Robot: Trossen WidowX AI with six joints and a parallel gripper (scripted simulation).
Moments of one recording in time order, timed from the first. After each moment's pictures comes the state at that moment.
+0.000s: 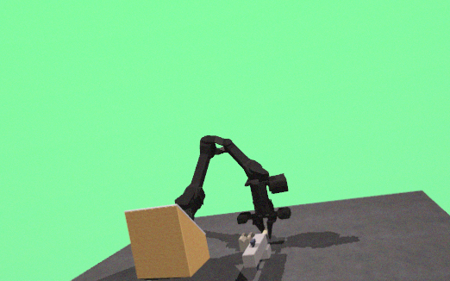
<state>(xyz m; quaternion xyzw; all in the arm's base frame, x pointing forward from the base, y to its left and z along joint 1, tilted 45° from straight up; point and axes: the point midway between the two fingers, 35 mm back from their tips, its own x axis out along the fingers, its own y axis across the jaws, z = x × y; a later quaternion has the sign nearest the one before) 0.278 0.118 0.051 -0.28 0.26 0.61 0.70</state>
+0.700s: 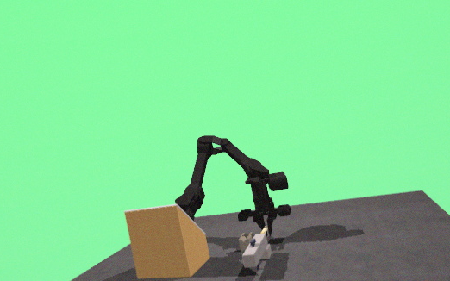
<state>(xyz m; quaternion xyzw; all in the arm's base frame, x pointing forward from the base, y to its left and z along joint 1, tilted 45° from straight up) 0.277 0.127 0.068 -0.28 0.26 0.61 0.70</state>
